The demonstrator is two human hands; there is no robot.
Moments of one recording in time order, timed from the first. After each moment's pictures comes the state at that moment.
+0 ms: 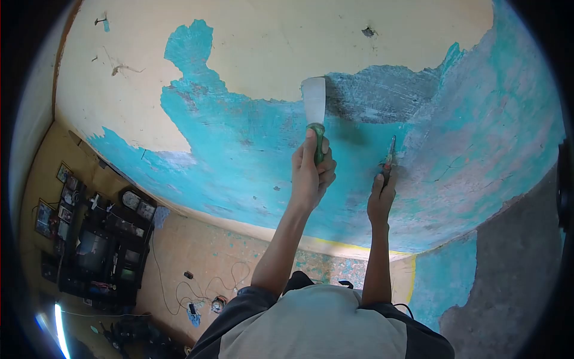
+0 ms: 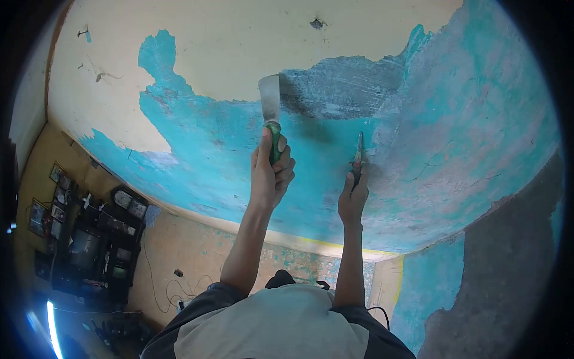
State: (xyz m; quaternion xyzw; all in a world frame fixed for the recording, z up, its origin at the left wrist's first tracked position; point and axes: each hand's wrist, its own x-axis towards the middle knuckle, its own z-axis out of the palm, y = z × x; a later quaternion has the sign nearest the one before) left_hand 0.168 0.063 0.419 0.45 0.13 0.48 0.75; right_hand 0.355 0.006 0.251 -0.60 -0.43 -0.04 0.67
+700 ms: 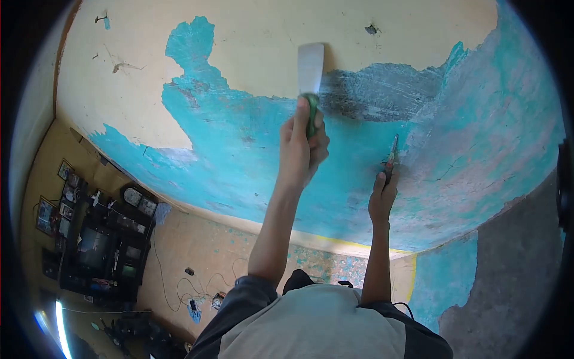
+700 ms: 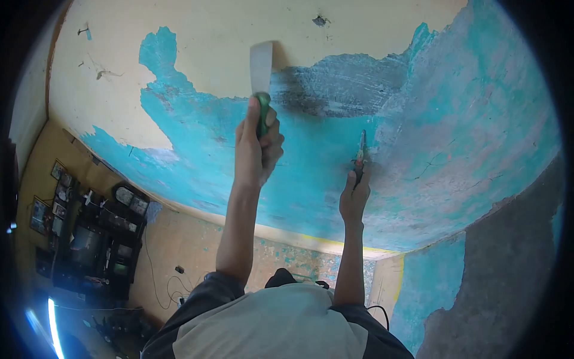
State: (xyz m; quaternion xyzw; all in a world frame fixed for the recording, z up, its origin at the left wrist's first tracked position) left_hand 0.160 0.078 0.469 0.48 0.13 0.49 0.71; right_hand 0.353 0.006 0.251 -0.61 -0.42 -0.04 0.67
